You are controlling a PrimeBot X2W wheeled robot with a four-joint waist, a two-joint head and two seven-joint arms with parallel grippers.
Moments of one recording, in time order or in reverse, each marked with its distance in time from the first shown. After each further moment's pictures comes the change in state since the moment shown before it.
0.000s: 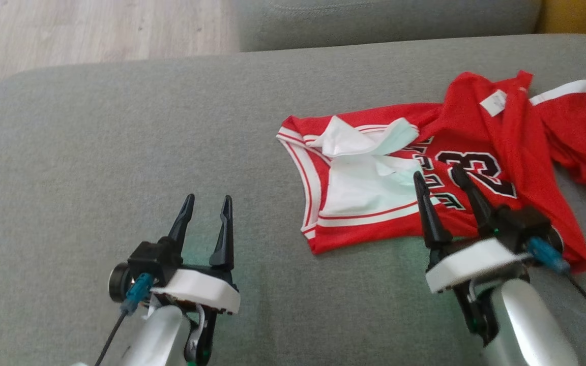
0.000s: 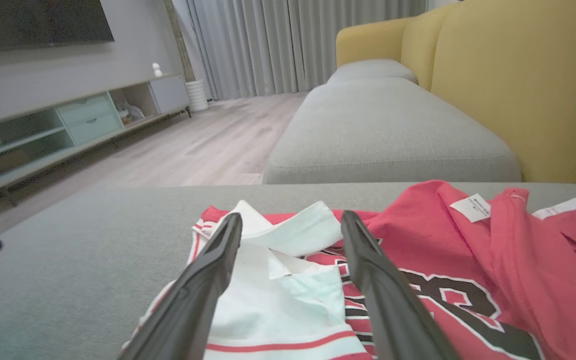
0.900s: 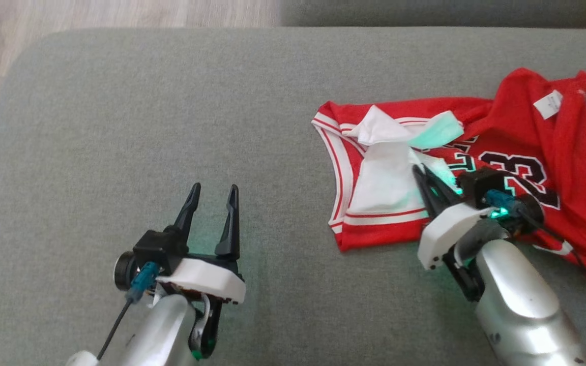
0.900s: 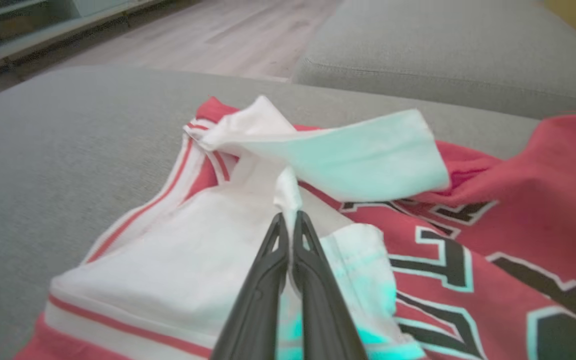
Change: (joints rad) left arm -0.042 0.000 -0.039 0.009 -0.031 0.017 -0.001; right arm -0.282 -0.063 0.117 0.439 -0.025 0.000 0.077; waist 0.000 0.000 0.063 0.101
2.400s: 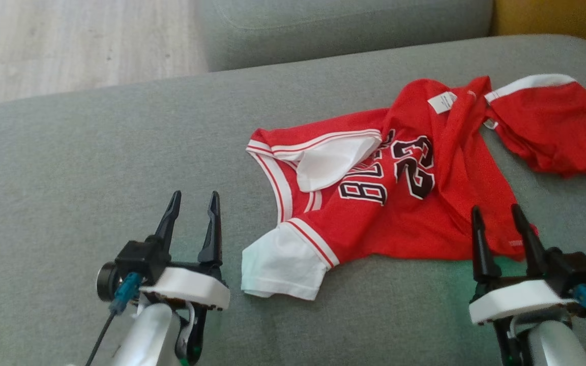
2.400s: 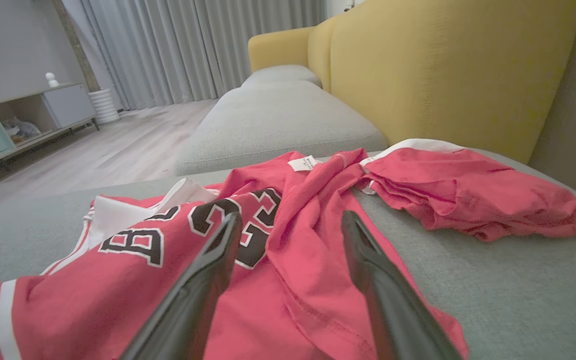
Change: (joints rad) left arm 0.051 0.000 0.097 -0.019 0.063 -0.030 0.000; right arm 0.392 0.051 -0.278 -0.388 0.000 0.000 -0.157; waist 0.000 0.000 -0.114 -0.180
